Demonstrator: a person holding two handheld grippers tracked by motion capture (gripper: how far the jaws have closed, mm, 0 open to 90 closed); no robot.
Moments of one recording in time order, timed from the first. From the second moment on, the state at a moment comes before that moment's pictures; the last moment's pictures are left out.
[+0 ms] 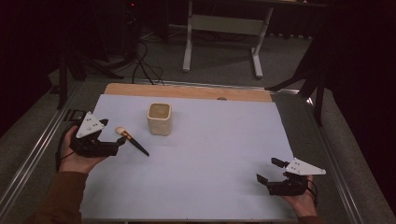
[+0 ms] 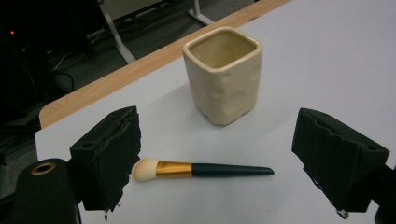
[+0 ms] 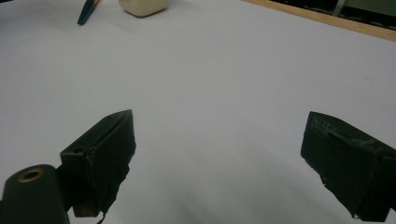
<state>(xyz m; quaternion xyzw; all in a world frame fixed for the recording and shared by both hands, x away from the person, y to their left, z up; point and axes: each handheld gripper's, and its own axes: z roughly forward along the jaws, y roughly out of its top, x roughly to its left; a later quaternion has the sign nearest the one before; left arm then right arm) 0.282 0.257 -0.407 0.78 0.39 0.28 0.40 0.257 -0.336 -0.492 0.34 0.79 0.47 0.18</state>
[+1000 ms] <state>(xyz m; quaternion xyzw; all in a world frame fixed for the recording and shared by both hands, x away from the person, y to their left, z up) 0.310 0.271 -0.398 0.79 0.40 0.27 0.38 0.257 -0.336 -0.492 0.33 0.80 0.47 0.18</state>
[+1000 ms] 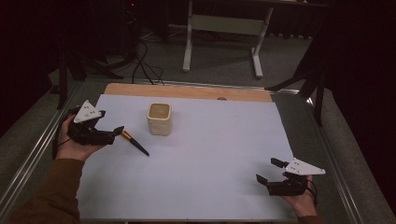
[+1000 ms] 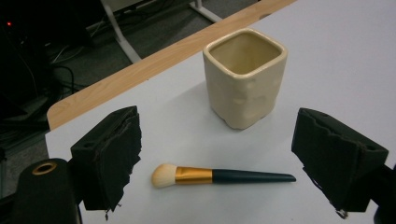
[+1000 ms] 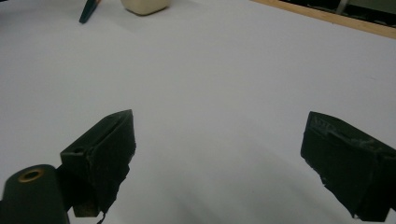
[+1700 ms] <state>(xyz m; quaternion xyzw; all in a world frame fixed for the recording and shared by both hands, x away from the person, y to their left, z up) 0.326 0.268 -0.391 0.81 0.39 0.27 0.36 0.258 -0.336 -0.493 0.34 0.80 0.47 0.18</state>
